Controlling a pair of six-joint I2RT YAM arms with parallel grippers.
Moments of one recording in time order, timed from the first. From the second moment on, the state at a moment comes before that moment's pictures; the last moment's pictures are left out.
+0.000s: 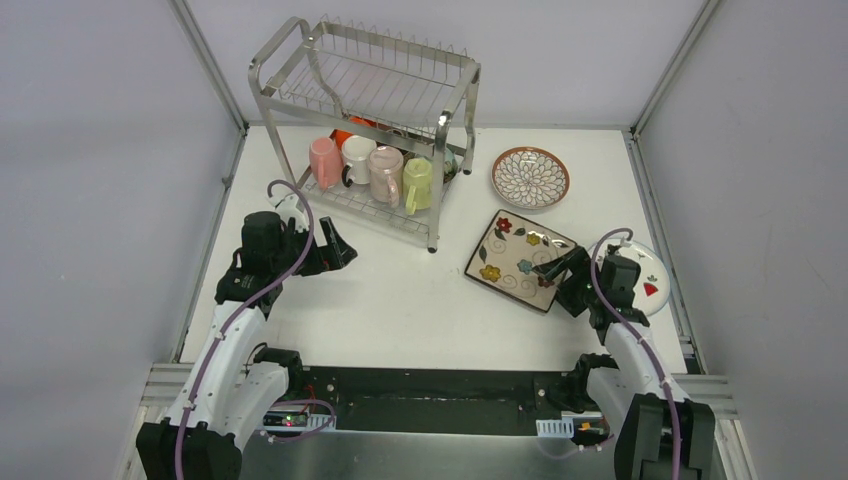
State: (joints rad) left arm -0.09 0.78 0.64 -0.40 0.36 -0.44; right arm -0.11 0.86 0.26 -0.14 -0.36 0.79
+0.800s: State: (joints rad) left arm -0.09 0.77 0.64 -0.38 0.38 -0.44; right arm -0.12 0.61 0.09 0.05 -0.49 0.92
